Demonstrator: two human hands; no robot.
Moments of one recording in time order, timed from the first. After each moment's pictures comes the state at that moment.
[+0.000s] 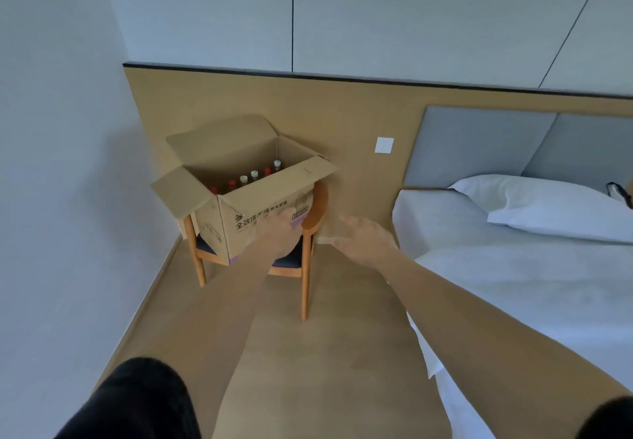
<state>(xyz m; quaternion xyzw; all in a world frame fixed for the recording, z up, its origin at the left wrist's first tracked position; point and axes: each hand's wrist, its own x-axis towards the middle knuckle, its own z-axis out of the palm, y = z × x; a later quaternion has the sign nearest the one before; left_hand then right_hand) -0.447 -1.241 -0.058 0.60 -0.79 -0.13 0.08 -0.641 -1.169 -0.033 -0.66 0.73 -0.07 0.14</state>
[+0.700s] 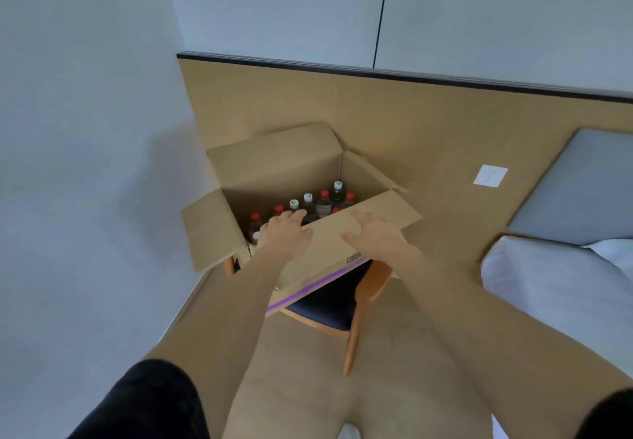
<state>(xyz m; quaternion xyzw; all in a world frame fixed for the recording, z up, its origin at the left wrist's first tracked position) -0.401 -1.538 -0.093 0.71 -0.69 -0.15 0.08 -0.603 -1.541 -0.069 -0.74 0.65 -0.03 0.18</state>
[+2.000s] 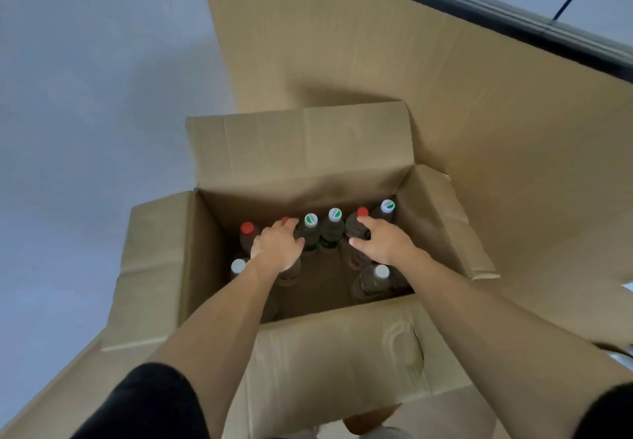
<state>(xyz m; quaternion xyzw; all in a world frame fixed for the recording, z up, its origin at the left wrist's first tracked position) -0.355 -1.812 -0.240 0.80 -0.52 -0.29 0.02 -0.561 -1.911 -0.198 -0.78 0.53 0.16 0.29</state>
